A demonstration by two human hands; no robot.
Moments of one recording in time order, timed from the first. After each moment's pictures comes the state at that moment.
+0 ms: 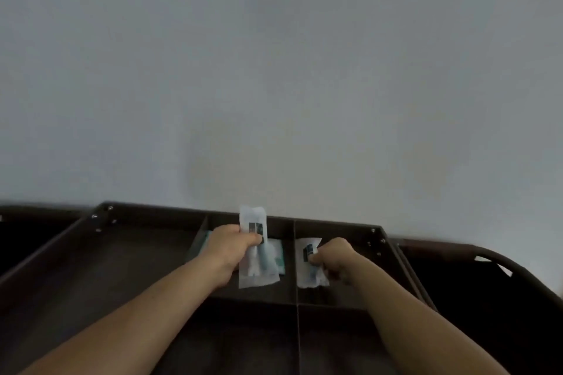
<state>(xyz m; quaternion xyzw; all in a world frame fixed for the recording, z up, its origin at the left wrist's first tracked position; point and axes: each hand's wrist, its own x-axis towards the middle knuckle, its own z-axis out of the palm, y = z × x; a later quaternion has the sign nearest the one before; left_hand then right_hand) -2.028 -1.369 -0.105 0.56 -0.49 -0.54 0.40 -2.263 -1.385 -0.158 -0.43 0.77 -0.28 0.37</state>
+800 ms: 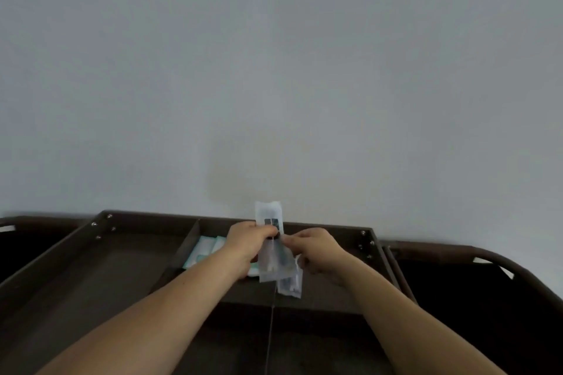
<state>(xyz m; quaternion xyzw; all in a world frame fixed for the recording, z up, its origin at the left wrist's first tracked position) -2.102 -1.360 -0.089 0.57 -0.48 -0.52 0.41 -2.258 -1.348 -0.108 -0.56 0.61 -0.35 0.45</state>
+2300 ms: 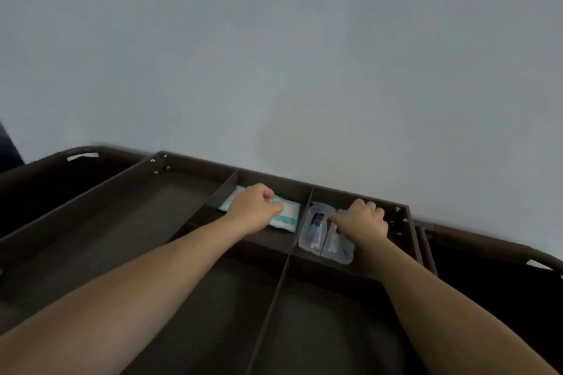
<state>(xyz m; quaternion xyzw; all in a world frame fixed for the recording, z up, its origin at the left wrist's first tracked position) -2.074 -1.337 -0.110 0.68 -0.63 -0.23 0.30 -2.294 -1.366 -0.138 -0.58 0.79 -0.13 0.13</state>
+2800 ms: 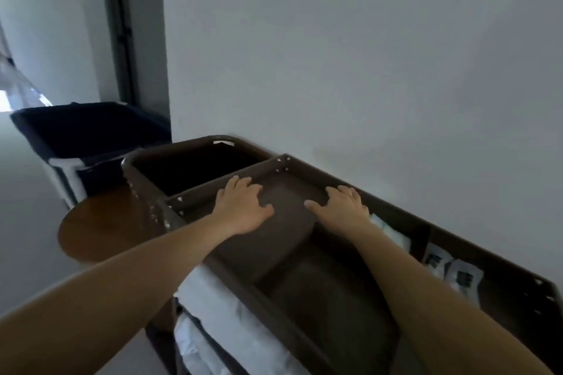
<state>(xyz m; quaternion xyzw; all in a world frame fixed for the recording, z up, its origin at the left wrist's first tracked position) -1.846 -1.209 -0.105 0.80 -0.56 -0.04 0.20 -2.033 -1.302 -0.085 -0.81 0.57 -0.09 0.10</state>
